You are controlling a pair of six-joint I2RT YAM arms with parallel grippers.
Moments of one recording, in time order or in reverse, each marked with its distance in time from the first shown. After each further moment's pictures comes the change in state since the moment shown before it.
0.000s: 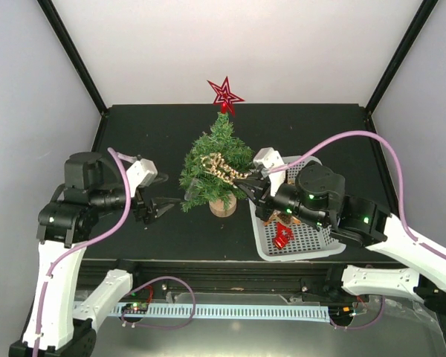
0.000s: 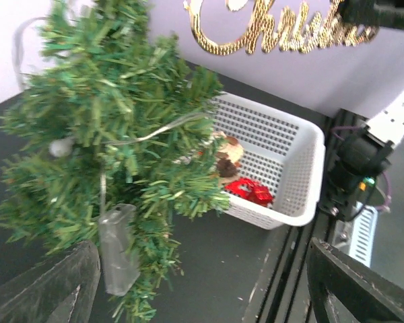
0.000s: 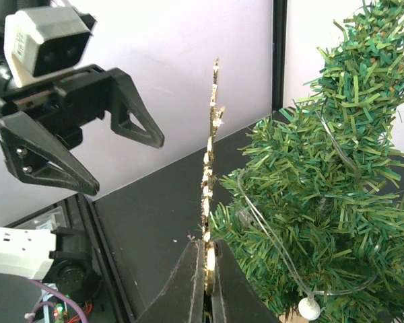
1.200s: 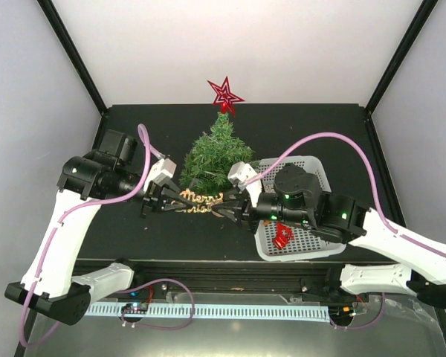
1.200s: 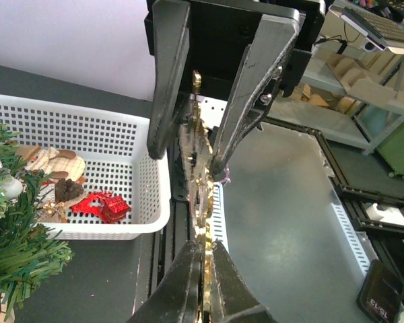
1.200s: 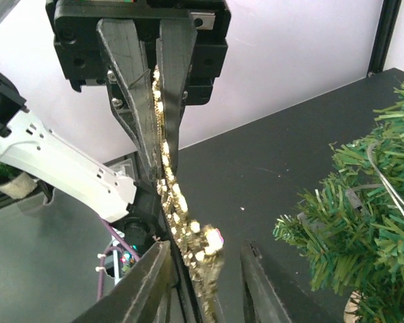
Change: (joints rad) left arm -0.166 0.281 0.204 -0.351 0.344 0.343; right arm 0.033 0.098 0.003 0.003 -0.227 0.008
